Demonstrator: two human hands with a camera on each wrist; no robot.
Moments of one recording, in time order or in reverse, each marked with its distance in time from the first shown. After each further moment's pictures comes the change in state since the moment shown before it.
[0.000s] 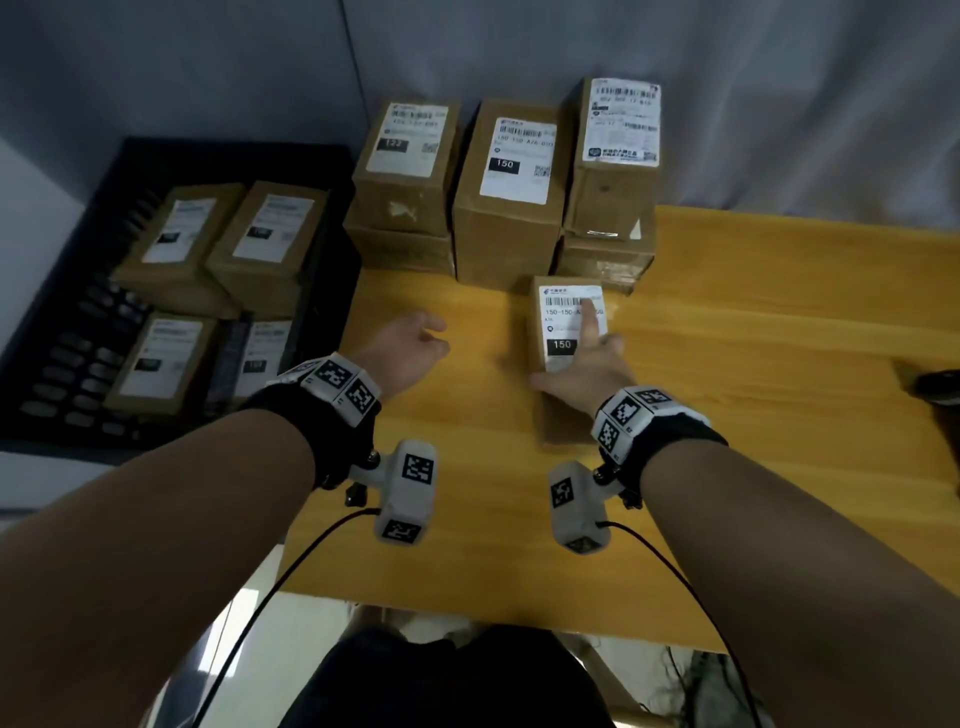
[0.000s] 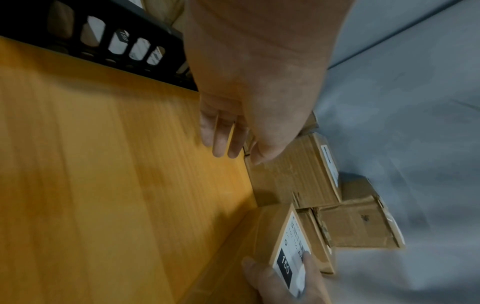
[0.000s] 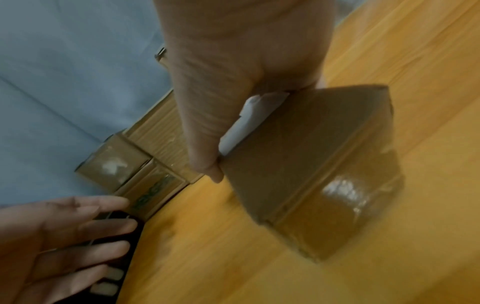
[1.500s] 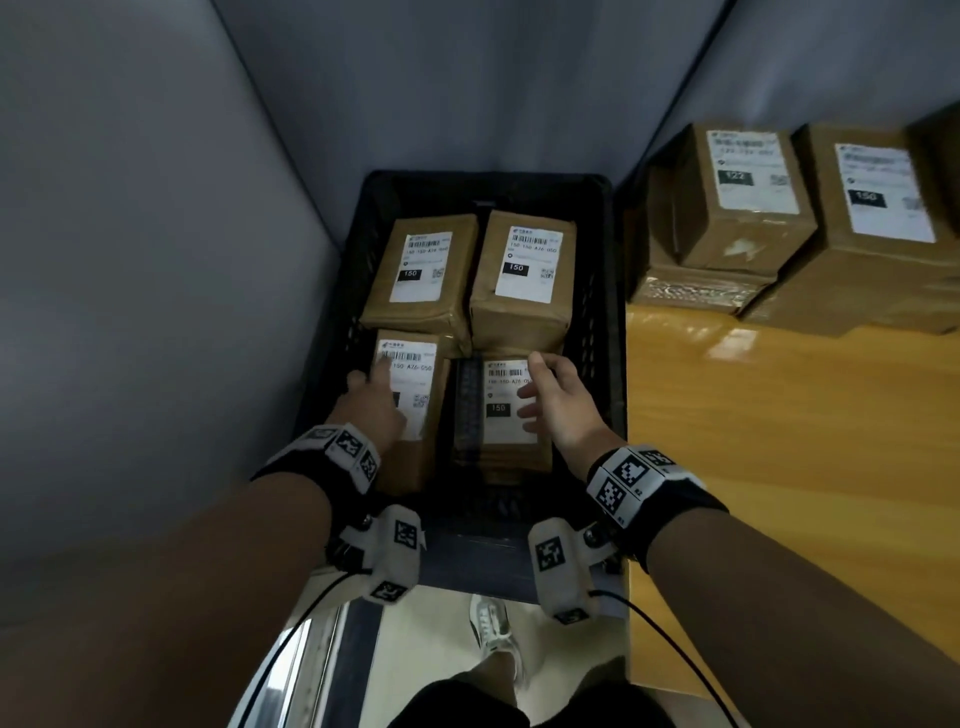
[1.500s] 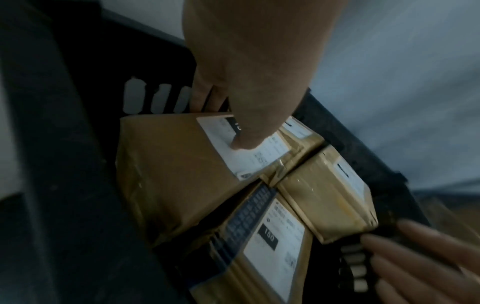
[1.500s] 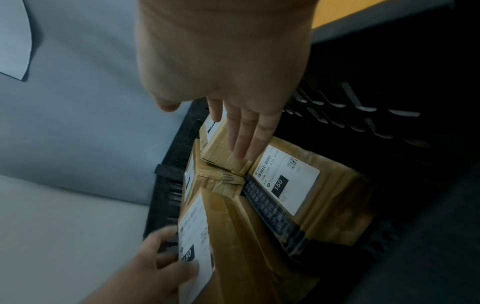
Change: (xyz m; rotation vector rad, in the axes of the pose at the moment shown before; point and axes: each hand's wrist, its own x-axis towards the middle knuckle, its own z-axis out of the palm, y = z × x) left_hand 0.071 -0.321 -0.249 0.283 0.109 -0.178; right_hand -0.015 -0.315 0.250 0.815 -0.087 -0.080
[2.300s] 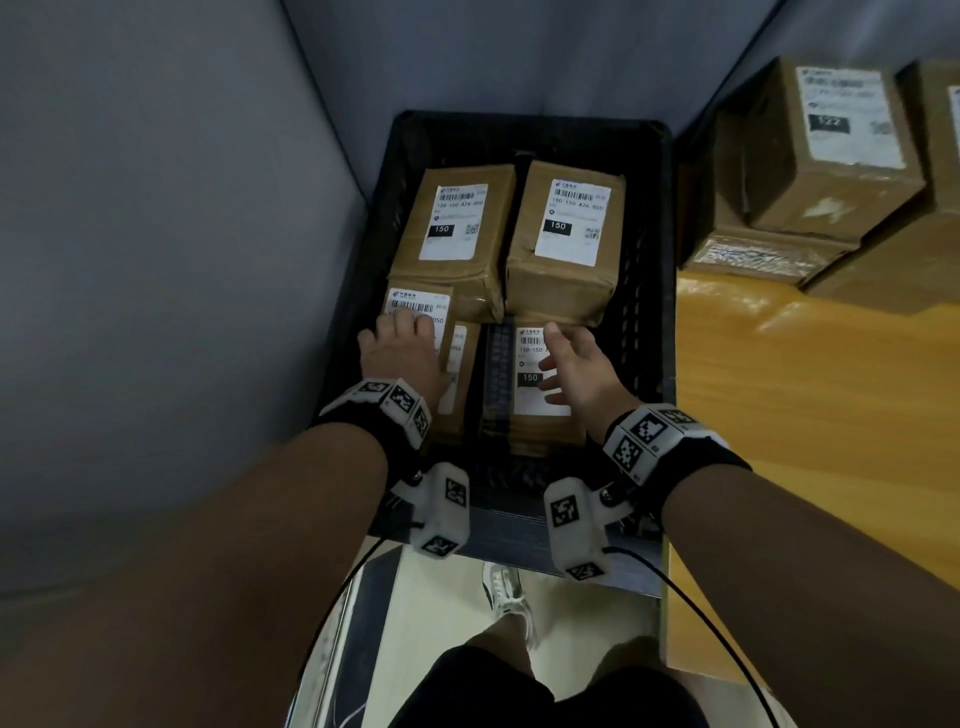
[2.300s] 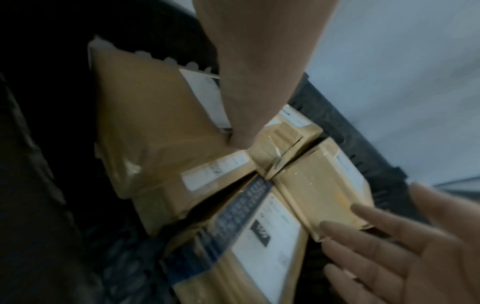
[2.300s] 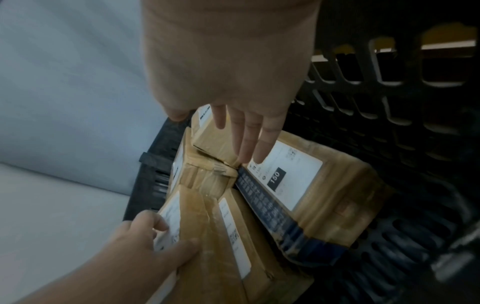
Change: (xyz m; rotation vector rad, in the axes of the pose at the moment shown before) left_hand 0.023 0.002 0.014 0.602 0.294 0.180; right_hand 0.028 0.010 0.024 -0.136 0.010 0.044
